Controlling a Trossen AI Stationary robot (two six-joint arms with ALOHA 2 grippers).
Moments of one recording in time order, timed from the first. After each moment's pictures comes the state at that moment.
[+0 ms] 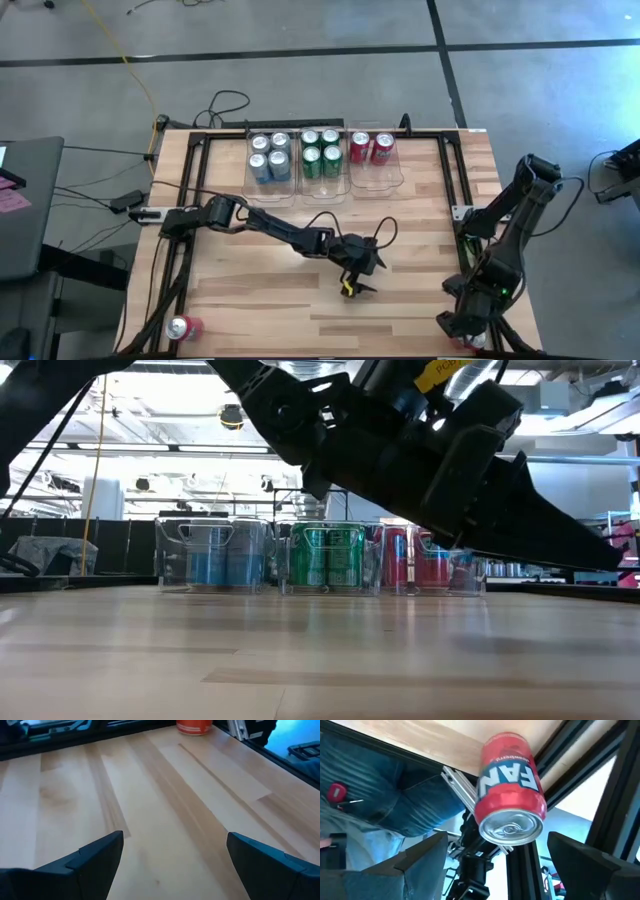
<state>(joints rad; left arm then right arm) -0.17 2.36 1.61 0.32 0.20 0.17 1.02 1.34 1.07 -0.88 -0.42 2.25</state>
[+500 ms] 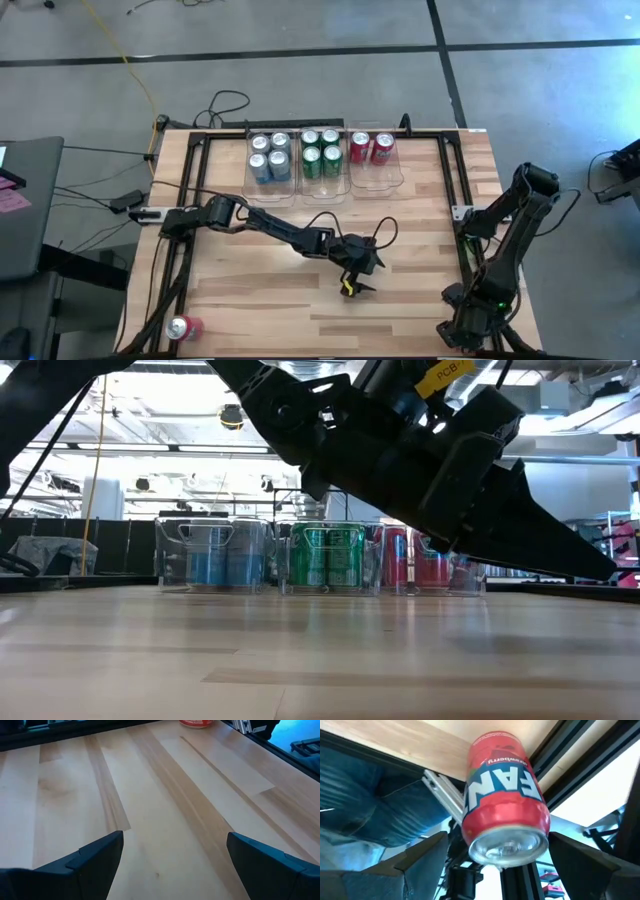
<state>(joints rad) -0.17 2.36 1.61 0.30 0.19 0.16 1.05 1.45 1.07 -0.84 -0.44 2.25</state>
